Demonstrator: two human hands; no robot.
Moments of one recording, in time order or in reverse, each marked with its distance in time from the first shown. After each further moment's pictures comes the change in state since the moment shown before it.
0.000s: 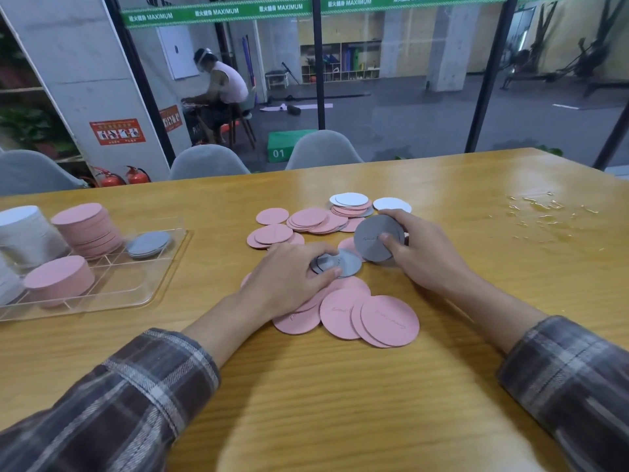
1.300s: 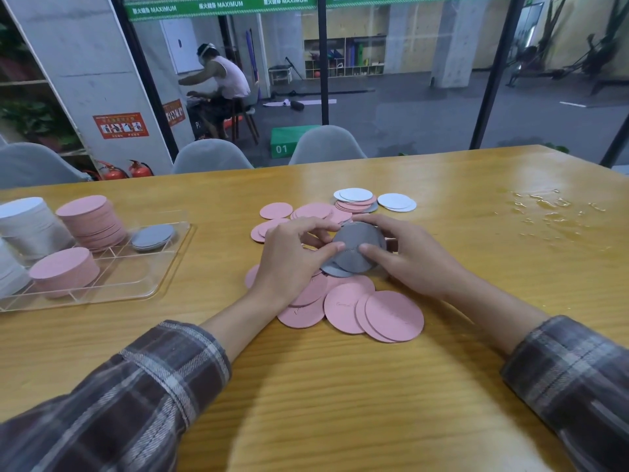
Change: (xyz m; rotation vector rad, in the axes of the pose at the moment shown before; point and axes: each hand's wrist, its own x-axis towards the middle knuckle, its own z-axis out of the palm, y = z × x) left_hand 0.004 0.022 -0.002 -0.420 0.353 -0.138; right_hand -0.011 -0.016 0.007 0.108 -0.173 -0.158
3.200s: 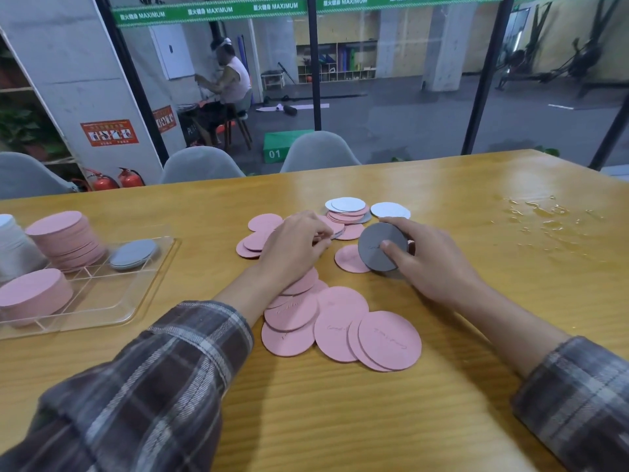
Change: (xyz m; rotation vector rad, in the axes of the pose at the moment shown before) left_hand 0.071 -0.048 0.028 0.497 -0.251 0.109; right_hand 0.009 0.025 -0.017 -0.136 0.171 0.140
